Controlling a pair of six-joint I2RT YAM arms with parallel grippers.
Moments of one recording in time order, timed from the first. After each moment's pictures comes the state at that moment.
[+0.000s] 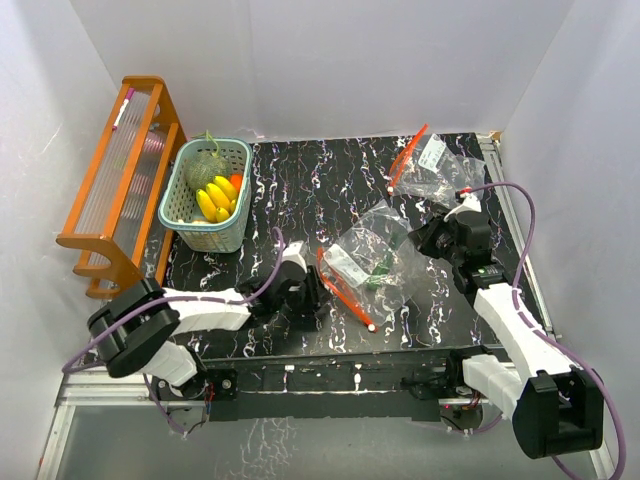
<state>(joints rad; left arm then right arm) -0.94 1.41 0.51 0.24 -0.12 -0.89 0.12 0.96 0.59 -0.08 -0.18 0.52</state>
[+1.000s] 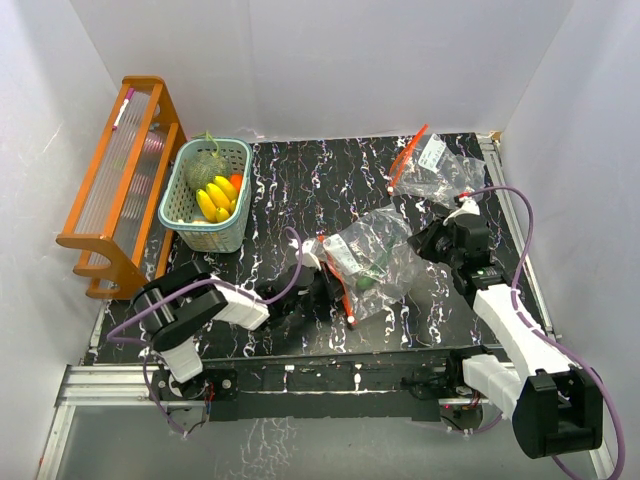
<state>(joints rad) -0.99 1.70 0.53 0.76 -0.09 -0.92 0.12 0.96 0.58 -0.10 -0.19 0.55</state>
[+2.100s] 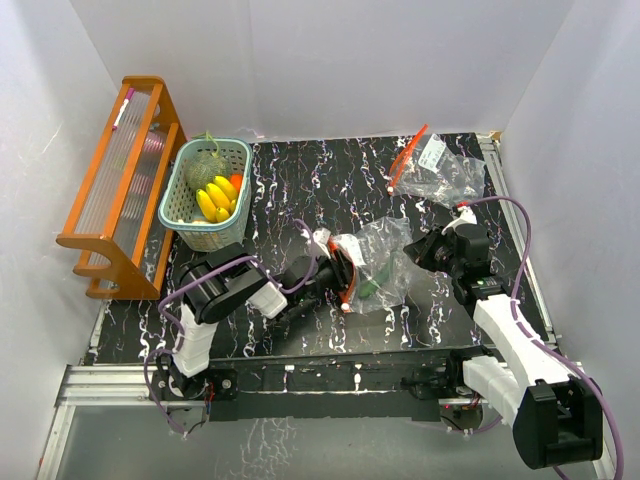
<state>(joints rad) -0.91 2.01 0.65 1.19 0.05 -0.96 0.12 0.91 0.49 -0.08 -0.26 0.58</state>
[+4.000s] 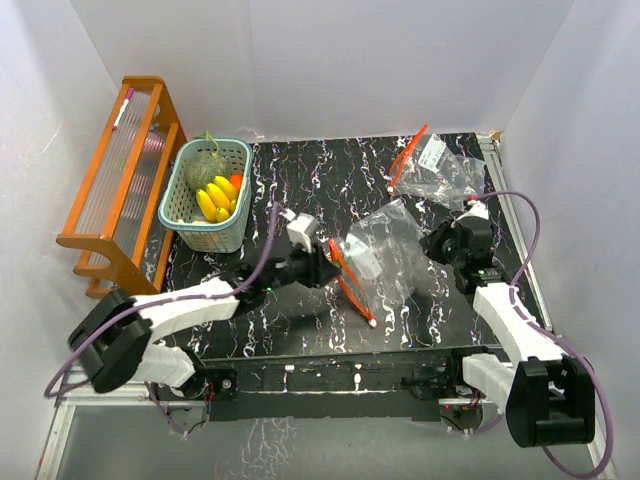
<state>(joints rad) -0.91 1.40 0.64 0.38 0.10 -0.53 0.06 0.98 0.50 -0.05 -0.12 0.51</state>
